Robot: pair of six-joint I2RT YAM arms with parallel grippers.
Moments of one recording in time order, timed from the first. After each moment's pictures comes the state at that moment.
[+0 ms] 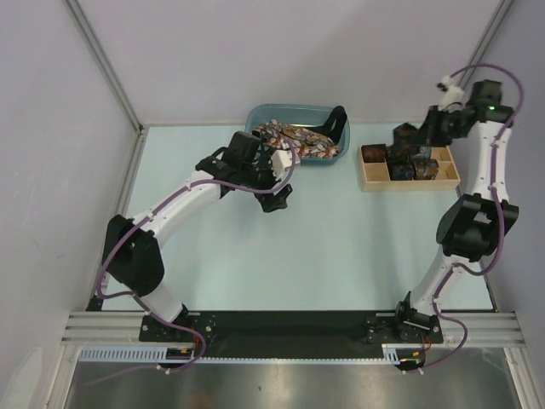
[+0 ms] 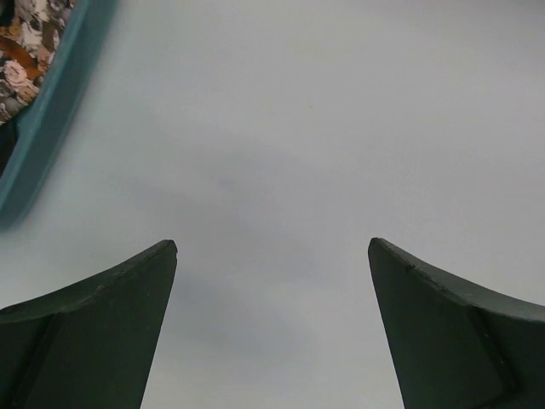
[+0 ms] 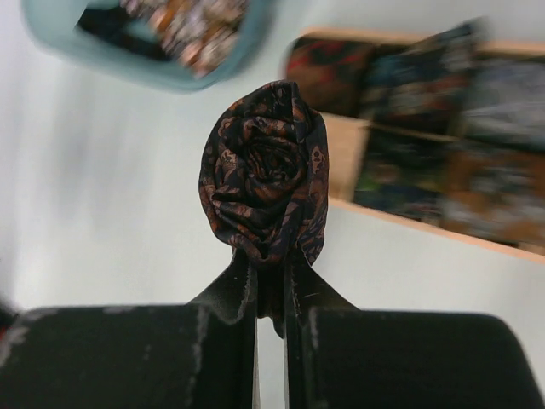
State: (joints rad) left arm -0.57 1.65 1.41 -0.57 0.49 0.50; right arm -0.25 1.91 1.98 -1.05 -0.68 -0.18
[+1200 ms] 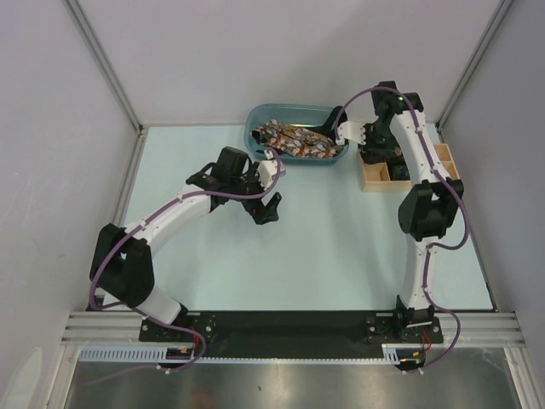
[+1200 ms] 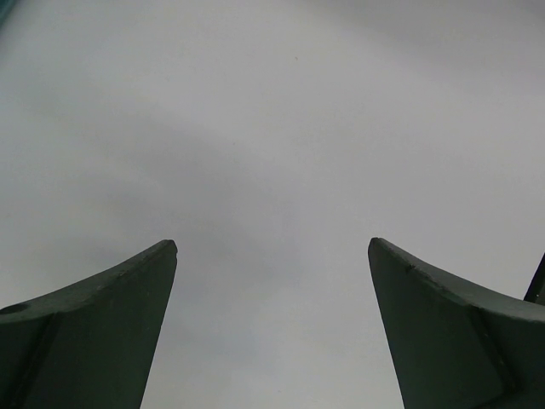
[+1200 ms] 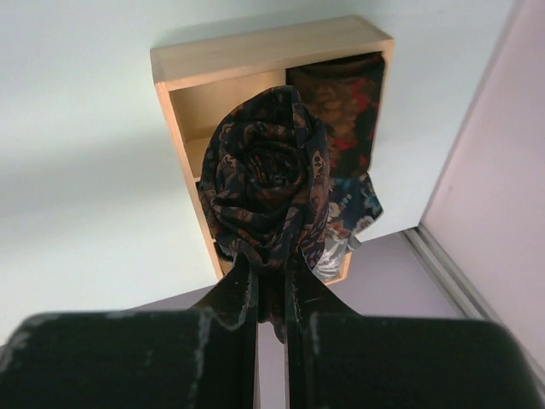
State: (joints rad) left arm -0.51 1.54 1.18 -0.46 0.50 0.35; right arm 0.13 2.13 2.27 -1.33 -0.02 -1.44
